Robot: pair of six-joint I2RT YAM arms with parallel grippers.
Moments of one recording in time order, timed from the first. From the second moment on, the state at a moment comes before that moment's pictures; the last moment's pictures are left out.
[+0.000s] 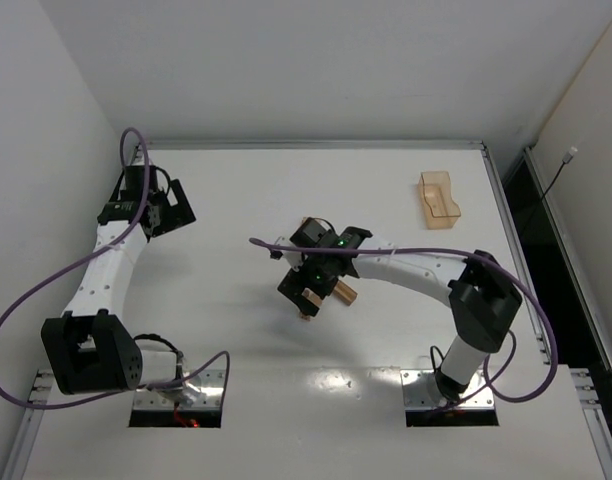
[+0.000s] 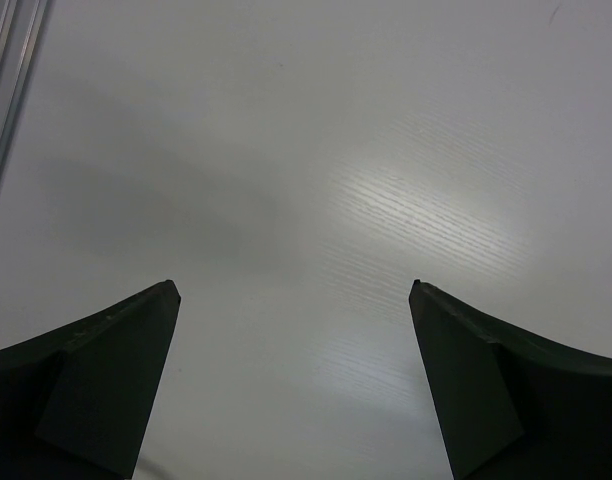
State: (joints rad) left arm 0.10 1.30 1.13 -0.67 -0.16 -0.32; right arm 0.91 1.70 1.21 -0.66 -0.14 -0.10
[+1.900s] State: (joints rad) left arm 0.10 1.34 1.13 -0.64 -0.12 -0.32; right arm 0.91 2.01 1.36 -0.75 -0.16 -0.10
